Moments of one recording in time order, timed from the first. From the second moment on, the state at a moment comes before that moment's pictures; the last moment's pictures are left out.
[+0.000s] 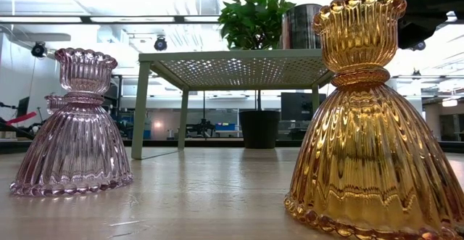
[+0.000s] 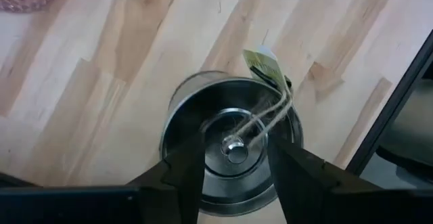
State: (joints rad) left arm -0.96 1.29 0.94 -0.95 -0.14 -1.50; right arm 0.76 1.21 0.42 0.42 0.73 0.36
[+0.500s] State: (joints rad) left arm -0.96 1.38 0.95 -0.95 -0.12 -1.46; right arm 0.76 1.21 0.42 0.42 0.73 0.36
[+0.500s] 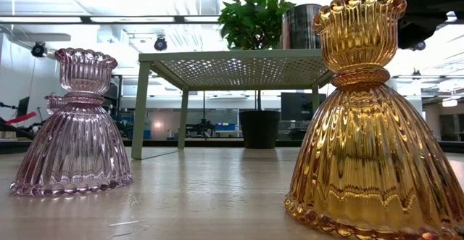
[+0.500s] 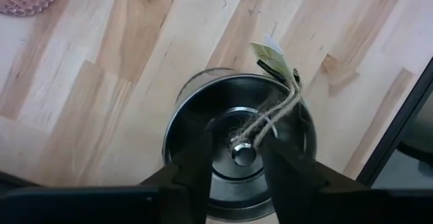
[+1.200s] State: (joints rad) left arm -0.96 1.43 0.95 -0.94 -0.07 -1.35; right arm 0.76 1.21 0.42 0.42 0.73 0.36
